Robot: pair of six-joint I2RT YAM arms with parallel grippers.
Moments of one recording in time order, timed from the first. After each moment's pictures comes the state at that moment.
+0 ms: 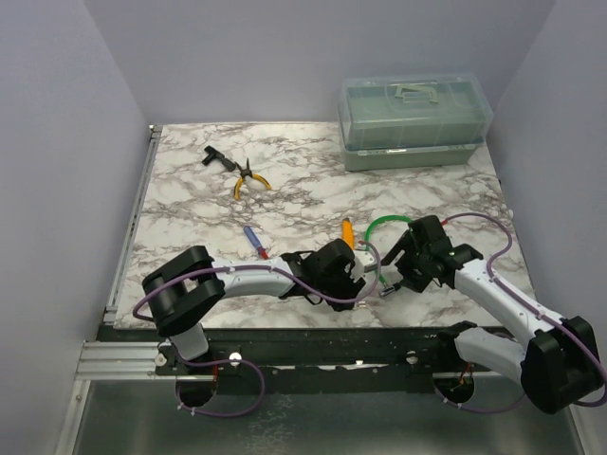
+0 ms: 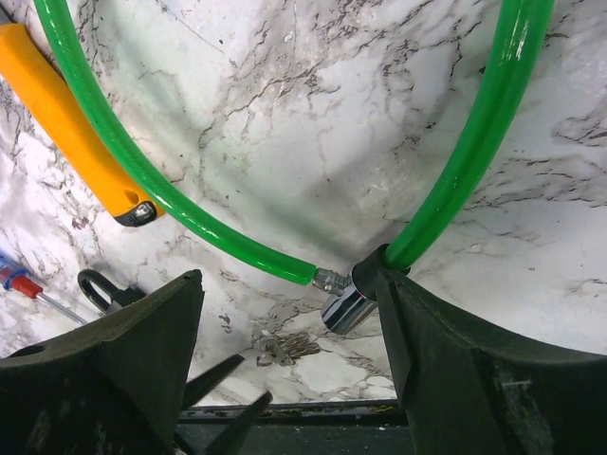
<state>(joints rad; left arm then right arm) -1.10 1.69 0.91 -0.07 0.26 -0.17 0.39 1.07 0.59 -0.60 0.04 1.08</state>
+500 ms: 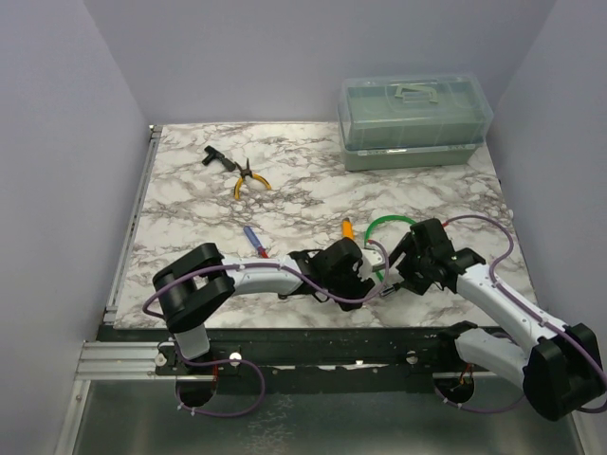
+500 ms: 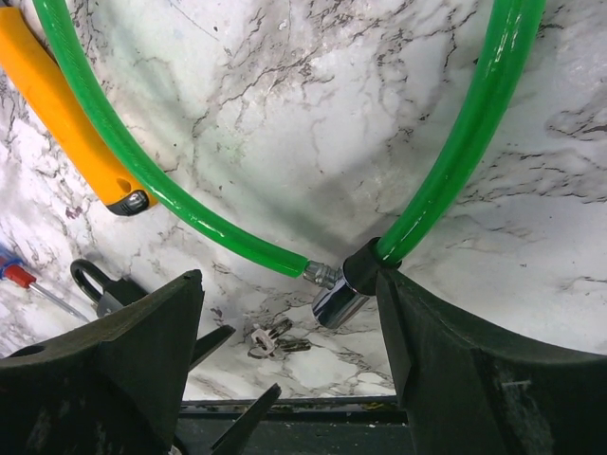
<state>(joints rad) -1.11 1.71 0.96 -0.06 0.25 -0.14 0.39 1.03 0.57 -0.59 0.02 1.06</state>
